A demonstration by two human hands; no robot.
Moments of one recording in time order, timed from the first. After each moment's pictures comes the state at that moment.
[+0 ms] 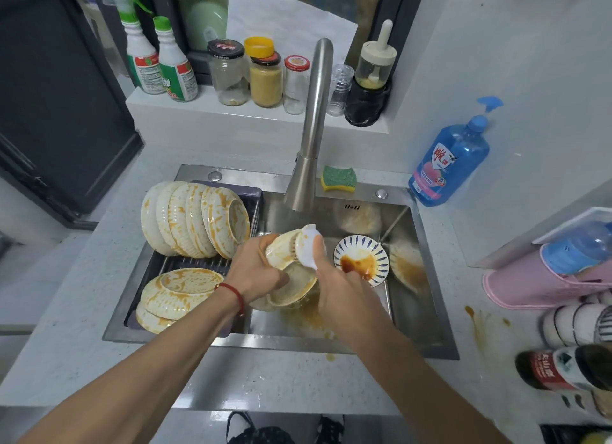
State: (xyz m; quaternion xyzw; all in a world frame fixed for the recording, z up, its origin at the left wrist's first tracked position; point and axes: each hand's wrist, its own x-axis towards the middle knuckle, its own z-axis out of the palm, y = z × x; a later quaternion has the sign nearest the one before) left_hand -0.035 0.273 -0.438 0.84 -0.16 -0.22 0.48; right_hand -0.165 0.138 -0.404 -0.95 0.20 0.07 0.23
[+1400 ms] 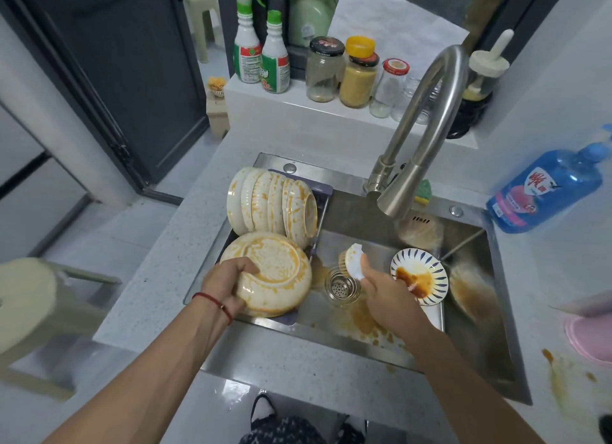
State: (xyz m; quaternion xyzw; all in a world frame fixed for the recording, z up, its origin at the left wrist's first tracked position) left_hand -0.006 0.422 -0.491 0.53 0.32 -0.31 0.72; right_hand -0.118 0.159 -0.449 -0.94 0.19 0.16 0.25
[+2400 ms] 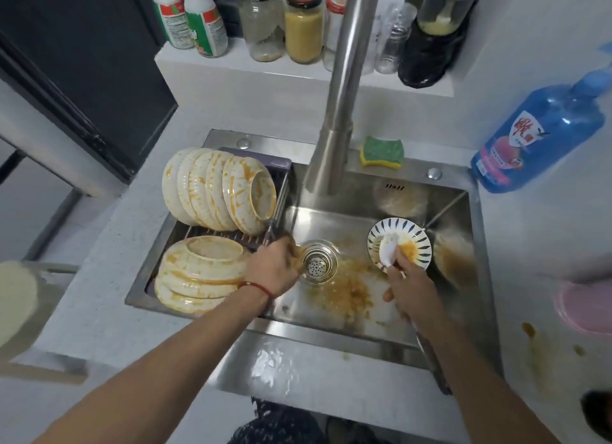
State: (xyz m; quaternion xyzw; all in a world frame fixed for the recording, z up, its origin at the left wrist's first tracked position) left_hand -0.029 0.268 -0.504 0.94 -0.09 -0.23 0.23; right_hand -0.151 0.035 -0.518 -0.78 0.38 0.07 0.49
